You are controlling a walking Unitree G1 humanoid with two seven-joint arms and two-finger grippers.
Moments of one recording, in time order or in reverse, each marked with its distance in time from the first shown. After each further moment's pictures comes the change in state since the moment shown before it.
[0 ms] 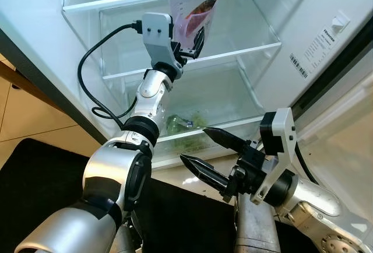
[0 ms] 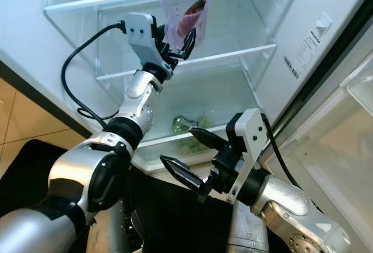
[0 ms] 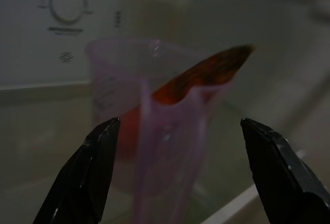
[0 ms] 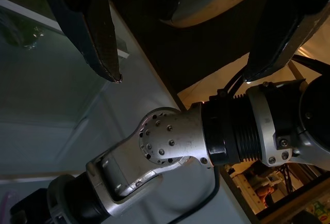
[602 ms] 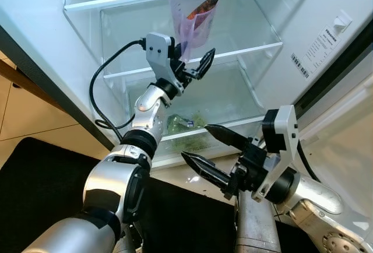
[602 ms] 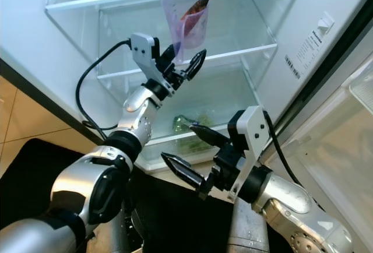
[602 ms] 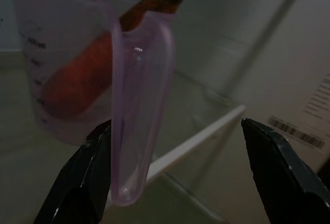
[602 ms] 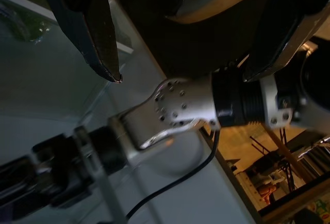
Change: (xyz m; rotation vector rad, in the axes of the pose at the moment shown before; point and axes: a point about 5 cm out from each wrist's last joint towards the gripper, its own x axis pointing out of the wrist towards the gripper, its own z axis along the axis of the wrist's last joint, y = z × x) left arm -0.031 -0.003 -0.028 -0.048 0.067 -0.220; right arm -0.001 -0.003 0.004 -0.019 -0.020 -0.009
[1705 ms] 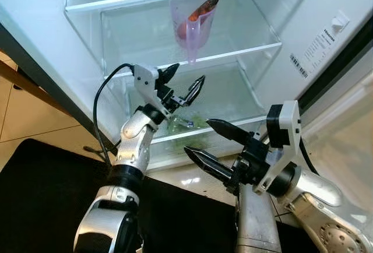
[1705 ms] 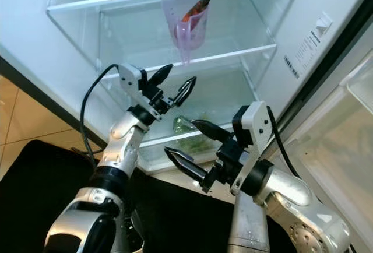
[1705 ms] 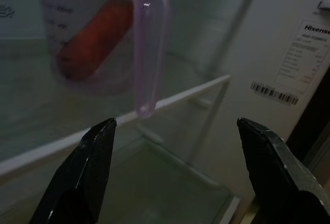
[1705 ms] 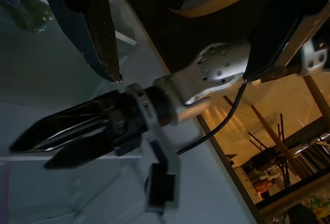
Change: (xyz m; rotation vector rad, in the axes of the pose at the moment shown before) left arm -0.064 0.003 -0.014 0.050 0.016 0.065; right arm 0.003 -0.011 0.000 -0.015 -0.018 0.023
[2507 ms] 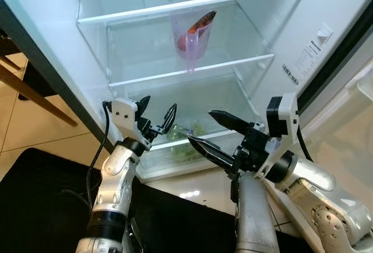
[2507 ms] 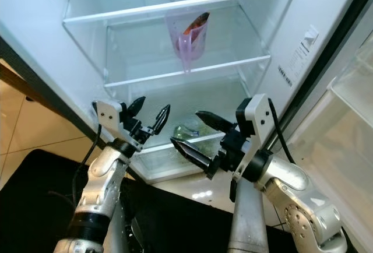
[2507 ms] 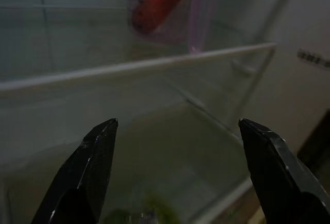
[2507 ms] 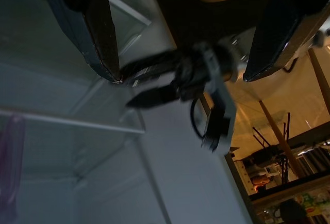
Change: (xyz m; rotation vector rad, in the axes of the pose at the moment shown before) left arm -0.080 -0.002 -0.026 0.023 0.176 0.239; right arm 0.007 -0.023 -0.001 -0.053 -0.035 0.020
